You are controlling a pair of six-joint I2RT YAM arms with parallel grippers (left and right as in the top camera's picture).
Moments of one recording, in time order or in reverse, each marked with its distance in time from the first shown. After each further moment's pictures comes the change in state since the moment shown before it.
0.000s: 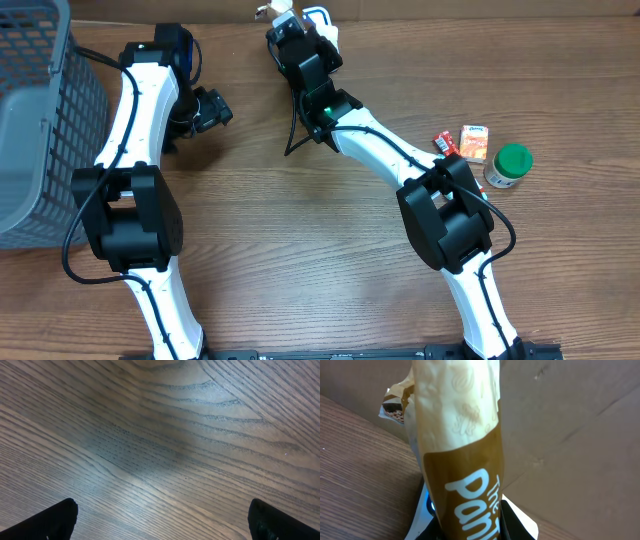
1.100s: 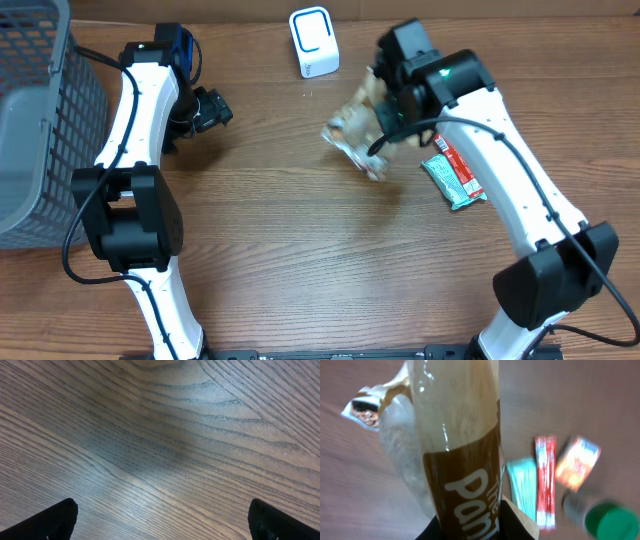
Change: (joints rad) left arm 0.000 0.000 0.000 0.000 0.000 0.000; right arm -0.231 -0.472 -0.030 -1.403 -0.452 0.346
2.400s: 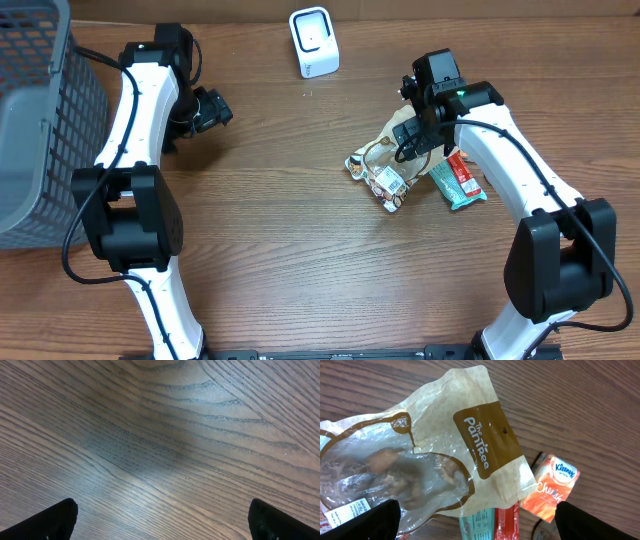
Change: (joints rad) left arm 0.000 0.000 0.000 0.000 0.000 0.000; right arm -0.129 0.002 -0.346 0.418 0.088 -0.186
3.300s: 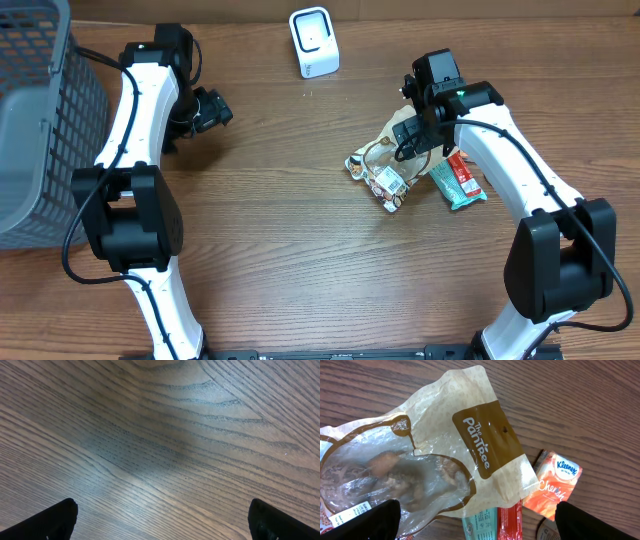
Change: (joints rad) left arm 0.000 0.000 0.000 0.000 0.000 0.000; right arm 0.000 0.000 0.000 0.000 0.000 0.029
